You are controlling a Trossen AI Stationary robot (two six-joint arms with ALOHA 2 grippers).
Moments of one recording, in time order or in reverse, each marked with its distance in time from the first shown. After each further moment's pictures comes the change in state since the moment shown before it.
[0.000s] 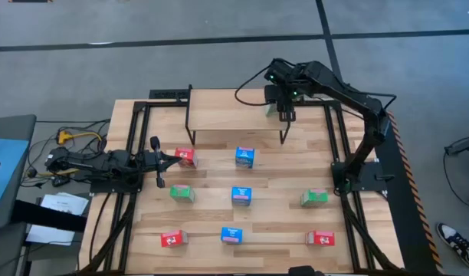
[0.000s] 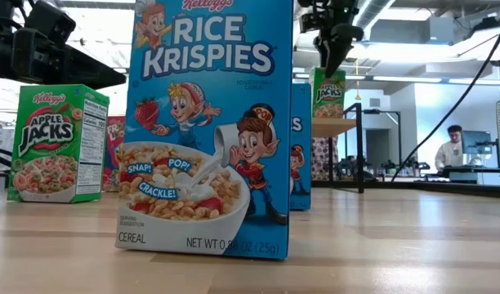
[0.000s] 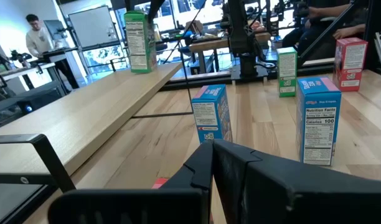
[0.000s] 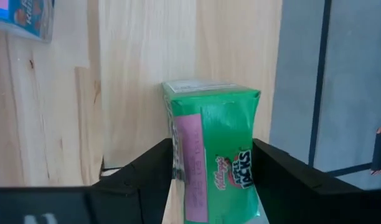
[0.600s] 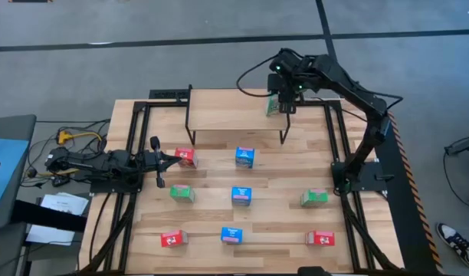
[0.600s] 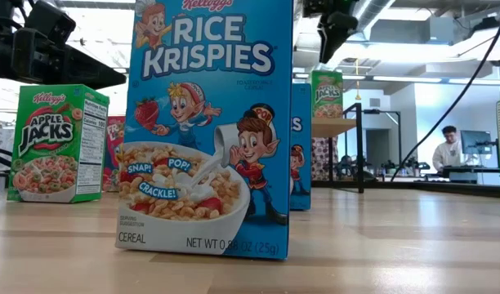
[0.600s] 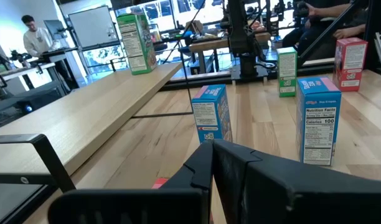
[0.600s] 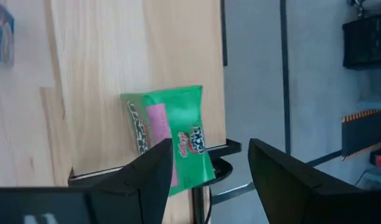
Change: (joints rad) left arm 0.000 0.000 0.000 0.000 0.000 0.000; right arm -0.008 0.000 0.134 -0.021 0.070 0.051
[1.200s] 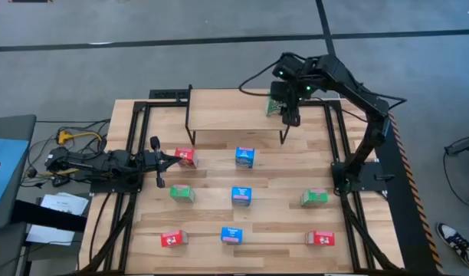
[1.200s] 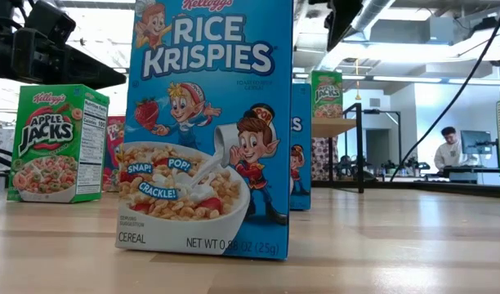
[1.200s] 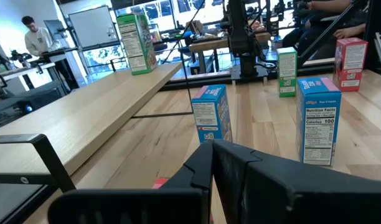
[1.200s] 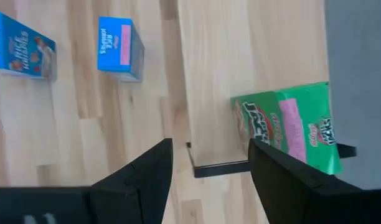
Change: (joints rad) left arm 0.000 0.000 0.000 0.000 0.000 0.000; right arm 0.037 -0.001 0.071 -0.194 -0.324 0.183
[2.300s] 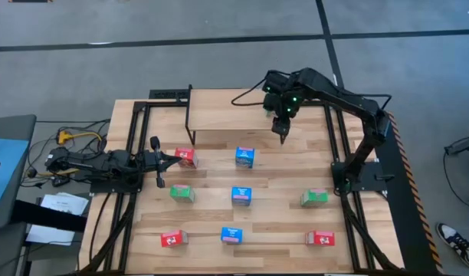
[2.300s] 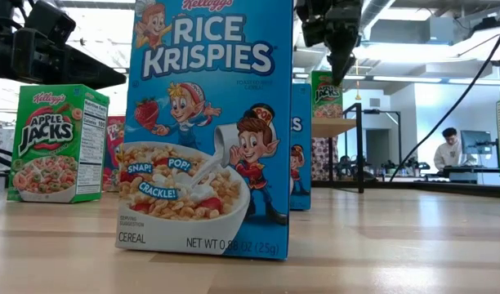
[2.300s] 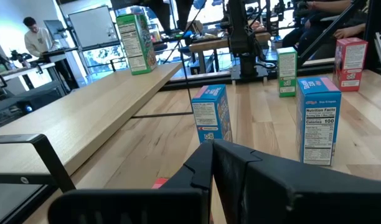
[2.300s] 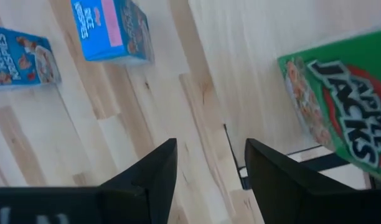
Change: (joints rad) left arm 0.000 0.000 0.000 0.000 0.000 0.000; right arm 0.004 0.001 -0.303 0.131 -0.058 0.237
